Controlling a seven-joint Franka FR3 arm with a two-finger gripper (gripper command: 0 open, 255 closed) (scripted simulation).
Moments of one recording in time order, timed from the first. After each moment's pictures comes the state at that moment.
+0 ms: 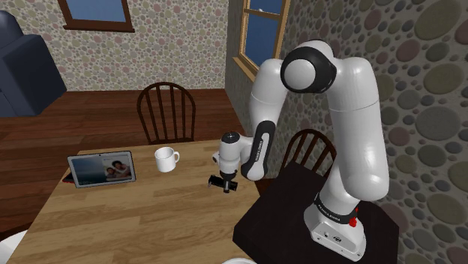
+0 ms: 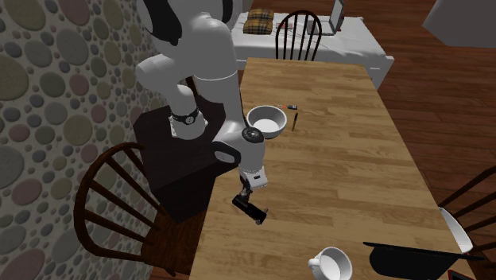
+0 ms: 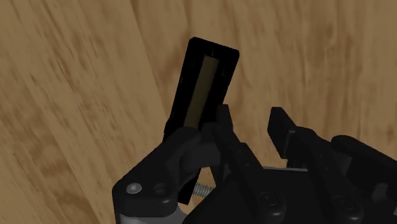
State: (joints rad) arm 0.25 0.50 -0.09 -2.54 -0.58 3.06 0.11
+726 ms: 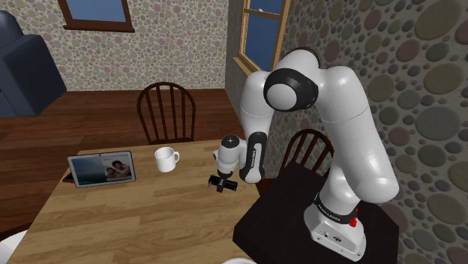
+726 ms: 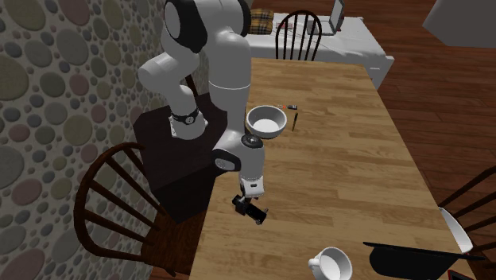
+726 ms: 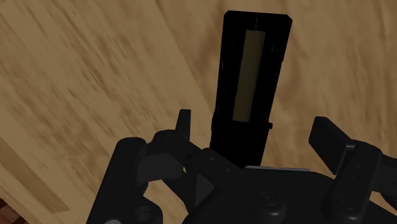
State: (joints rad) arm 0.49 0.64 -0.34 -2.47 -0.55 3.22 0.36
